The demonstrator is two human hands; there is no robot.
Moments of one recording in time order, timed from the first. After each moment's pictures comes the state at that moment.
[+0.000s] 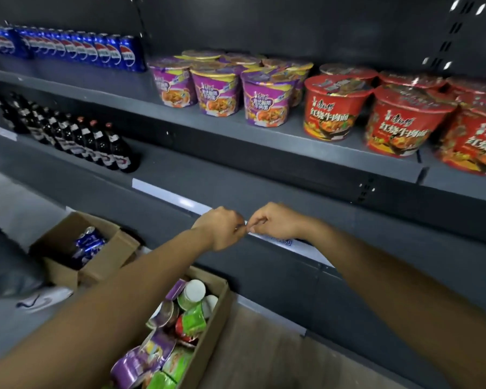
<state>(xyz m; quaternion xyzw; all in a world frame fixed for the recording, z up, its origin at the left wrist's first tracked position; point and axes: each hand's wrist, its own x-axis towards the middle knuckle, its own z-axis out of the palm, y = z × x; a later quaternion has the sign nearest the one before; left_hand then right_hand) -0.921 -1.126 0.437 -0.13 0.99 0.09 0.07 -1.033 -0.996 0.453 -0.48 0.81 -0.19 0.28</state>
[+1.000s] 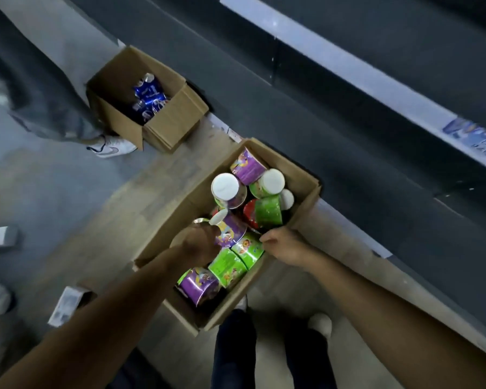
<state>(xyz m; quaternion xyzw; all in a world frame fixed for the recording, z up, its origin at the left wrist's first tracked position) -0.646 -1.279 0.113 -0.34 0.87 0.22 0.29 -0.816 -1.150 0.088 -0.36 0.76 -0.13 0.52</state>
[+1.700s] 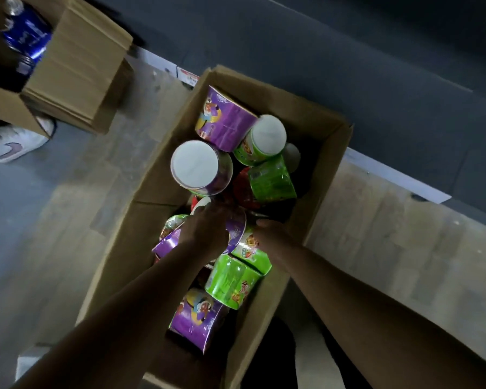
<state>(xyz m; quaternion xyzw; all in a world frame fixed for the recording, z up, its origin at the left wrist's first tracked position) -0.703 -1.333 -0.147 -0.27 0.89 0.20 0.31 -0.776 -1.210 -0.197 0.07 0.76 -0.33 0.56</state>
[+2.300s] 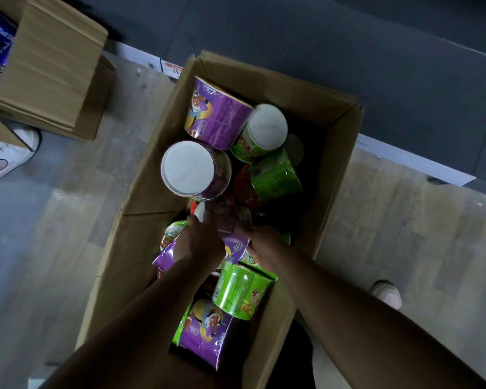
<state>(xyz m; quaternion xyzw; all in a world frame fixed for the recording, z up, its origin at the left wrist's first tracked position) -0.694 -1.336 -0.177 -0.36 0.85 0.19 0.34 -0.765 -1.229 -0.247 0.17 0.69 -0.37 0.59</state>
